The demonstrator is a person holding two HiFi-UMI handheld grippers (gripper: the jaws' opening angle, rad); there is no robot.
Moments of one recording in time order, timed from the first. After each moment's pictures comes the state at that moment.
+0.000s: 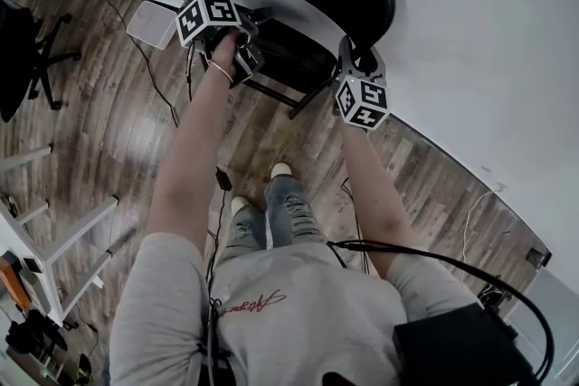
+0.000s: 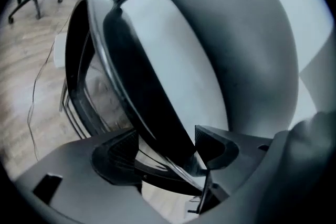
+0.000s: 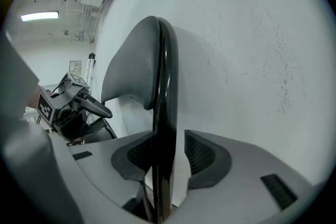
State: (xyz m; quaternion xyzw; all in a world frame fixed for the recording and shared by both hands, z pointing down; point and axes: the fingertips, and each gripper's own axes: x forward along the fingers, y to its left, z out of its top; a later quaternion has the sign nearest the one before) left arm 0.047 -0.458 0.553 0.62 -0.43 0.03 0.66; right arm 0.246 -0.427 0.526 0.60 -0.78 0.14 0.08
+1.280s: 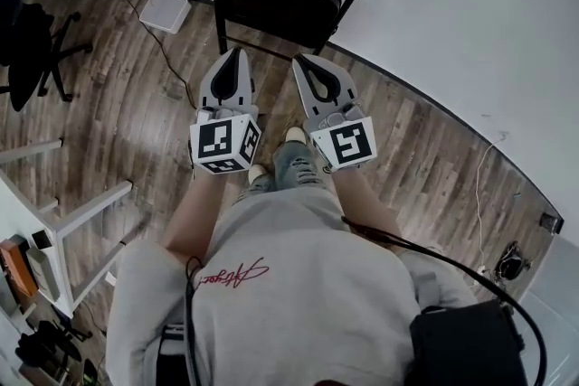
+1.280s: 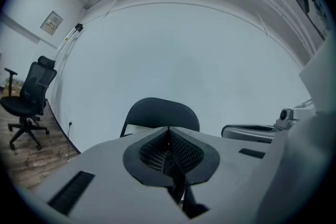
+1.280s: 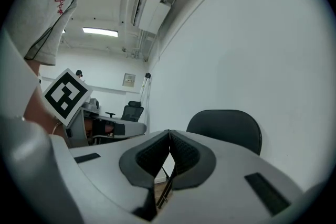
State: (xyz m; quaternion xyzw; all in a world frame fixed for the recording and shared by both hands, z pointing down) left arm -0.021 -0.172 0.334 0.80 -0.59 -0.03 0.12; right arm 0.067 -0.150 0.323 0.43 -0.90 -0.02 0.04
